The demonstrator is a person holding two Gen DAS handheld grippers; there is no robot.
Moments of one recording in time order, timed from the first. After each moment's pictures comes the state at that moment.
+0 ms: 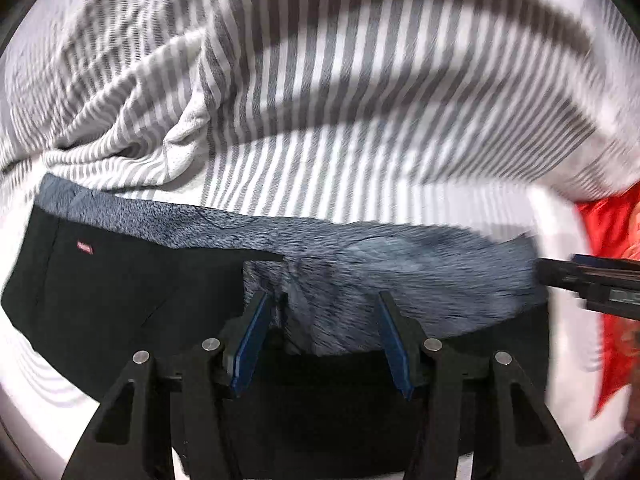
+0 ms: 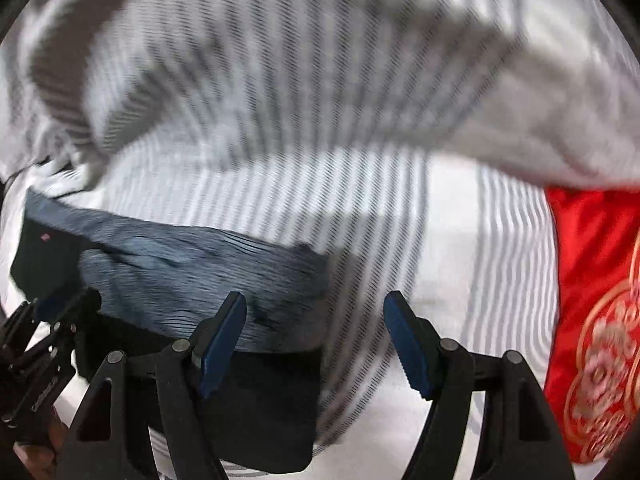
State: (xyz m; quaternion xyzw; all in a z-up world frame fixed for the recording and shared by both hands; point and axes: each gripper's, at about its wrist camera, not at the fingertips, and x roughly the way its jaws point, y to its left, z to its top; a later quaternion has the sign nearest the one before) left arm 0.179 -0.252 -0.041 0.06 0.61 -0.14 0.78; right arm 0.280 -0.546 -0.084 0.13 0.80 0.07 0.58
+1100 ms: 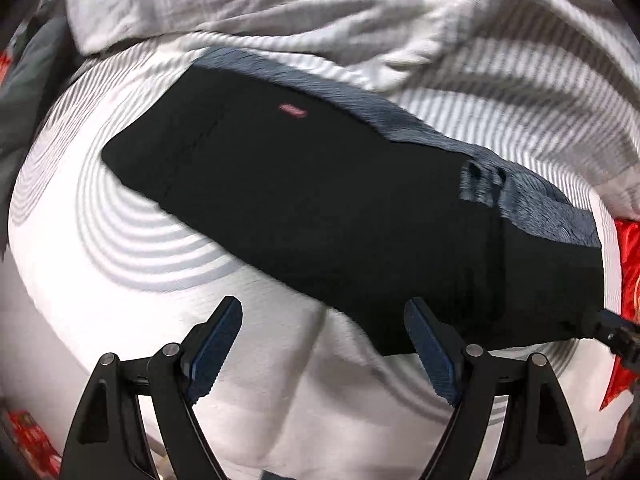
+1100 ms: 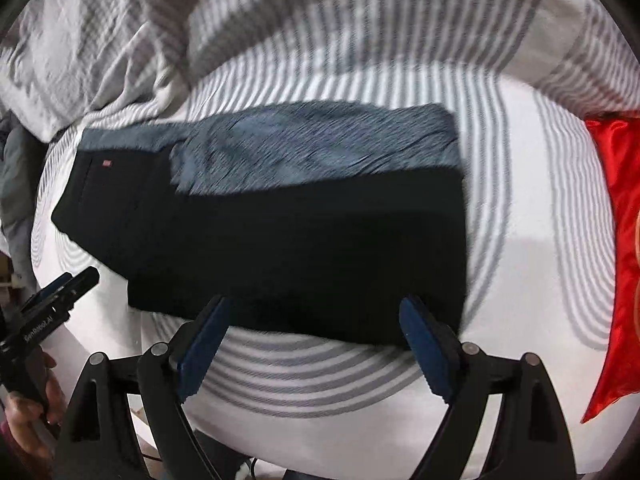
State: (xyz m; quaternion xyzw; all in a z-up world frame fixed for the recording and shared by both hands) left arm 0.116 -0.070 -0.021 -0.01 0.65 -0.02 0.76; right arm 0.191 -0.463 -0.012 0.16 0.79 0.13 0.57
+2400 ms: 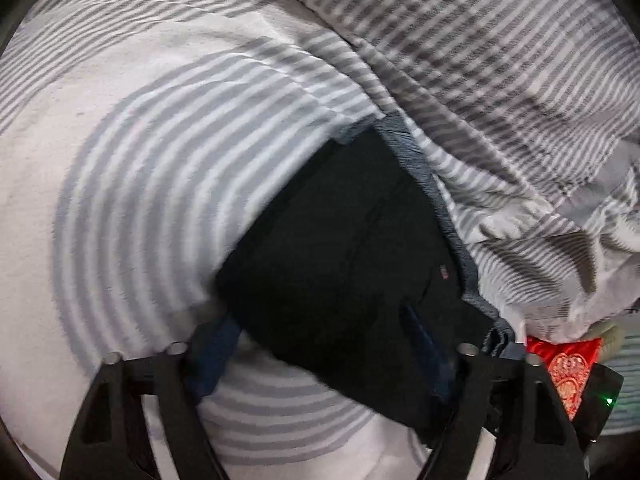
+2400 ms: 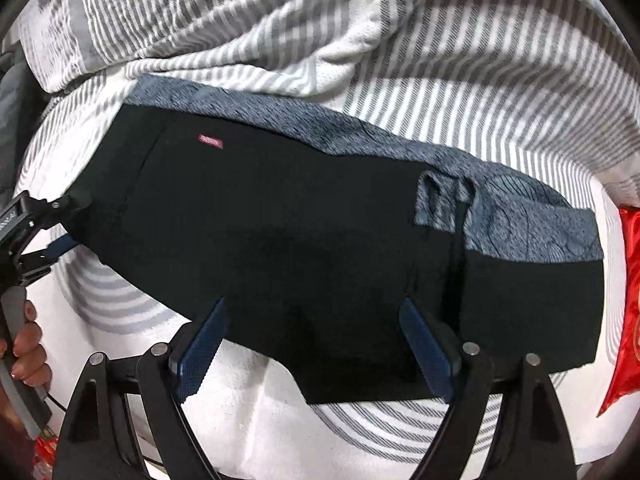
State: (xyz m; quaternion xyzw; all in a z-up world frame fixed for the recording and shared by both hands) left arm 0.223 0.132 -0.086 -0.27 0.62 -0.10 0.73; right arm 0.232 -0.235 0.012 0.09 0.77 0.12 0.61
